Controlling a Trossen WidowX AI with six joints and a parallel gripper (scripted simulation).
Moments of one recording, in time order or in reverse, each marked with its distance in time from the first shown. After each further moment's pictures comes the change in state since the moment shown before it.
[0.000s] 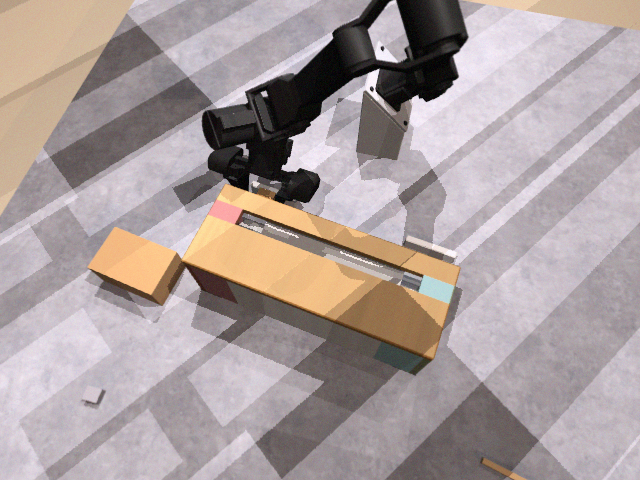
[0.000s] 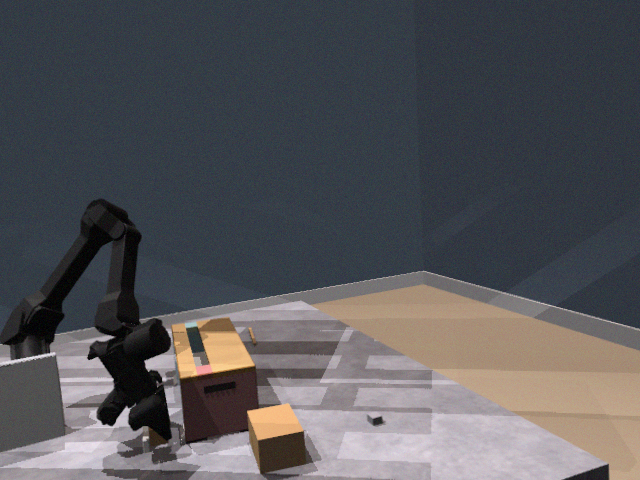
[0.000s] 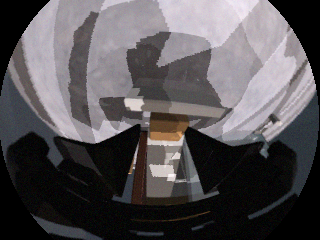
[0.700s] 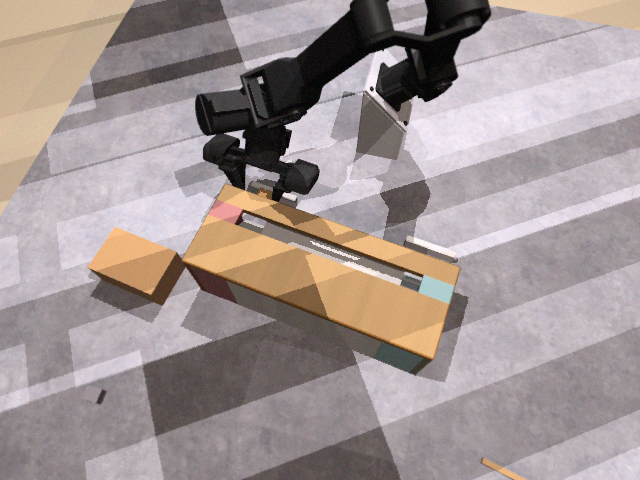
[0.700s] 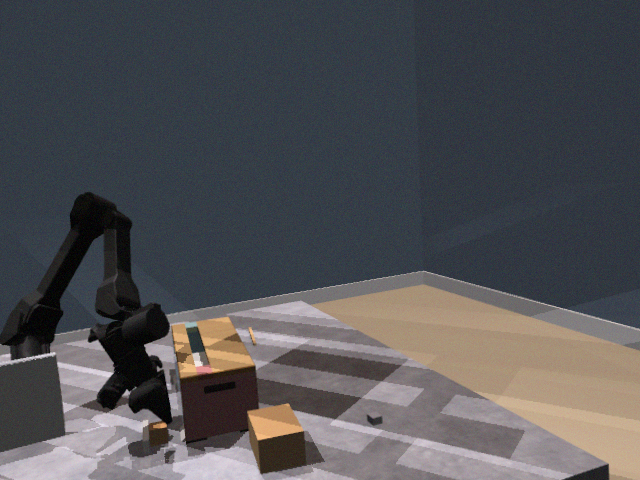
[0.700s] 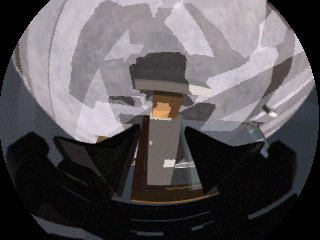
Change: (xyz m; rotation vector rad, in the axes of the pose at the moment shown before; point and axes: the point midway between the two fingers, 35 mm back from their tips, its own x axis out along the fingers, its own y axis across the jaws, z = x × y) arm -0.027 0.001 -0.016 -0.002 0.002 0.005
